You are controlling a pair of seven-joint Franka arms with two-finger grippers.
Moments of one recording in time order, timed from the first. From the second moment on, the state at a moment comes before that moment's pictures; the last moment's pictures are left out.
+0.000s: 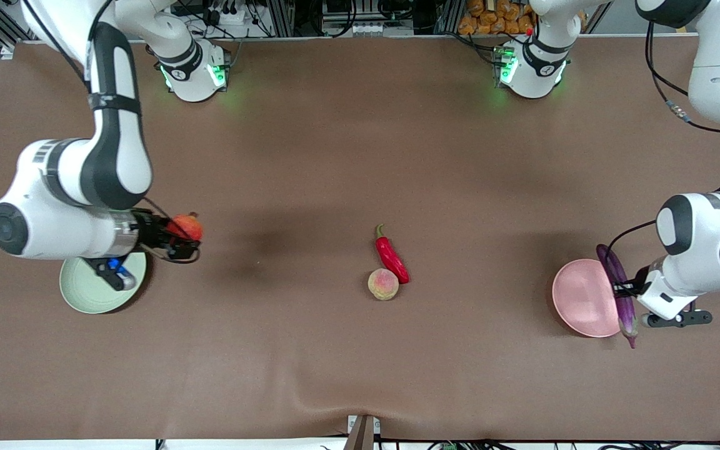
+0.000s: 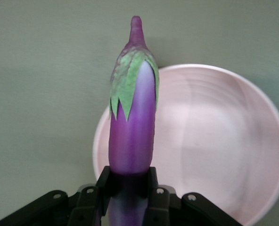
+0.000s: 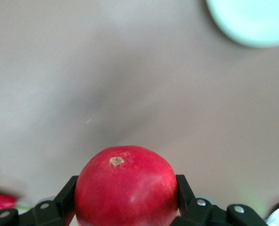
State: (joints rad) left arm 0.31 0.68 -0.20 -1.60 0.24 2.26 -0.08; right arm 0.69 0.50 -0.74 -1.59 0.51 1.63 0.45
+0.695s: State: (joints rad) left arm 0.31 0.69 -0.23 -1.60 0.24 2.27 -0.08; right arm 0.39 0.66 -0.76 -1.60 0.44 1.83 -0.27
